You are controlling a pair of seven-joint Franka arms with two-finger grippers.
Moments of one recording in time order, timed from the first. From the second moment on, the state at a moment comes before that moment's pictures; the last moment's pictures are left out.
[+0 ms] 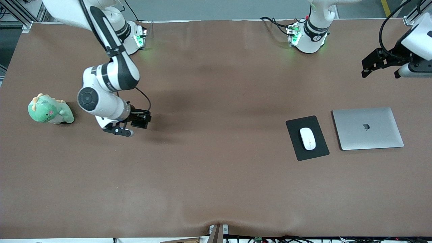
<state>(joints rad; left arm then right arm) -0.01 -0.11 -0.11 -1.60 0.01 1.51 -0.05 0.30 0.26 -0.07 -2.12 0.20 2.21 0.30</state>
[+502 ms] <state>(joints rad) -0.10 -0.14 -0.01 -1.64 0.01 1.51 -0.05 0.07 0.26 -0.08 -2.20 0.11 2.22 0.01</state>
